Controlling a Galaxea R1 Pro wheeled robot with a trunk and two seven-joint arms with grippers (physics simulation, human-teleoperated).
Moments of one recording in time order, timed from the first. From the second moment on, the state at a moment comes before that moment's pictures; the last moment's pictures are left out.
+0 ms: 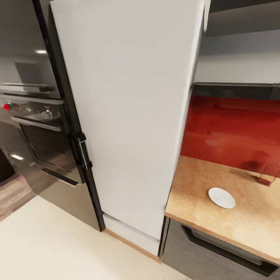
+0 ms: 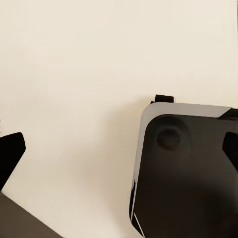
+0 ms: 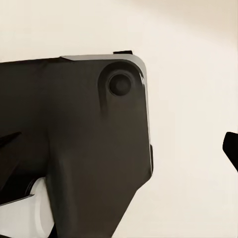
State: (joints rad) left arm -0.13 0.01 -0.36 -0.10 0.41 -0.18 0.26; right arm -0.01 0.00 -0.09 -0.11 0.00 -0.20 0.00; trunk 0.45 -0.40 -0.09
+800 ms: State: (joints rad) left arm -0.13 0.00 -0.36 -0.10 0.41 -0.18 0.26; right arm -0.01 0.00 -0.09 -0.11 0.00 -0.20 0.00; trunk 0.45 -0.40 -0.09
